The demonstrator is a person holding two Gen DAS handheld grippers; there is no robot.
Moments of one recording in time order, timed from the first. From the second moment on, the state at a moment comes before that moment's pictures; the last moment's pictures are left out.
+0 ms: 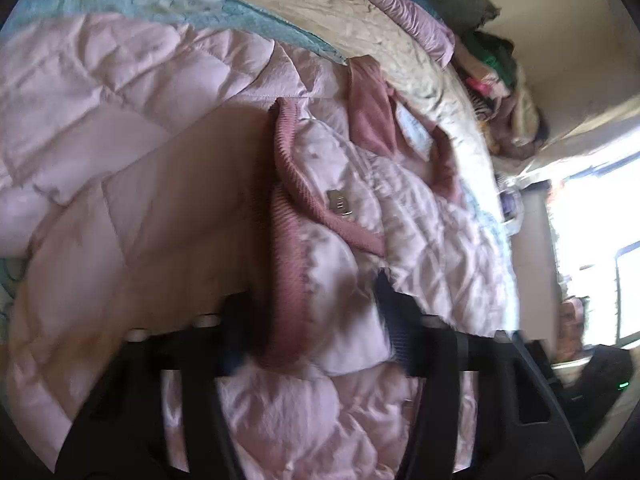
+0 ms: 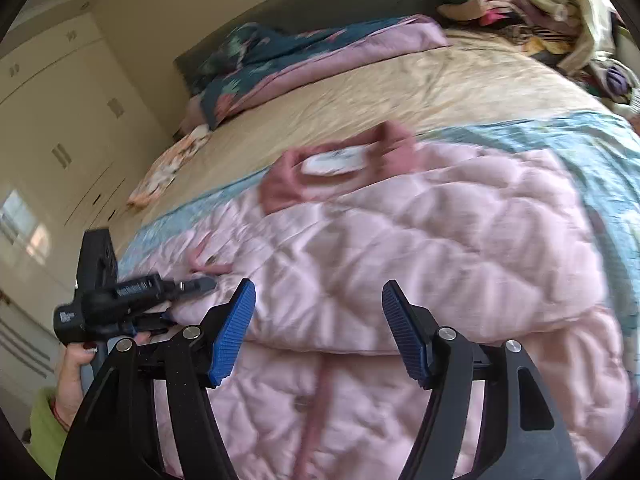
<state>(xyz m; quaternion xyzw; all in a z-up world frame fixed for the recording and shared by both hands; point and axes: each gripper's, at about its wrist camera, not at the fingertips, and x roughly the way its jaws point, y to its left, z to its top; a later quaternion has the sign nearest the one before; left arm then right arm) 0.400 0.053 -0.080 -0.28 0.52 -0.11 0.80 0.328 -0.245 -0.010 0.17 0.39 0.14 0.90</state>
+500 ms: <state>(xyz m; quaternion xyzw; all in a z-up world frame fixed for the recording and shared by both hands) 0.395 0.058 -0.048 -0.14 0.47 -0.05 0.87 0.343 -0.315 -0.024 0.16 0.40 0.07 0.90</state>
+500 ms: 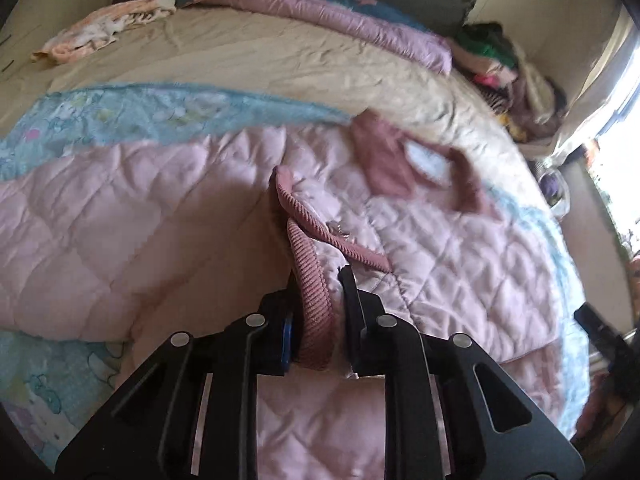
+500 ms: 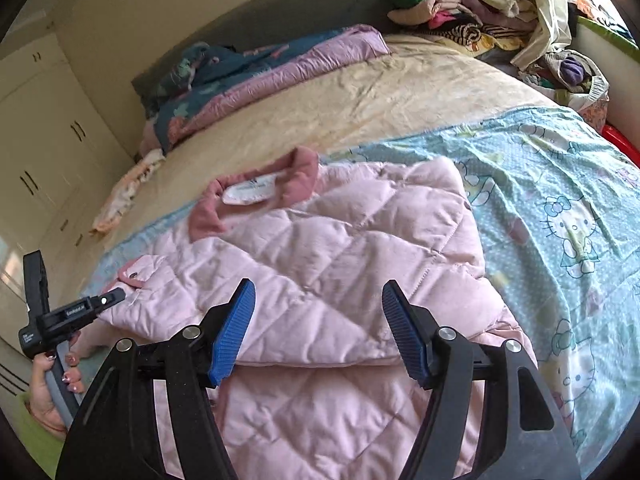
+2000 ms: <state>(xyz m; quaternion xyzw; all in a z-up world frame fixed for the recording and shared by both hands) 0.317 0.108 0.008 -0.11 0.44 0.01 0.89 0.299 -0.223 0.054 0.17 0.36 0.14 0.91</state>
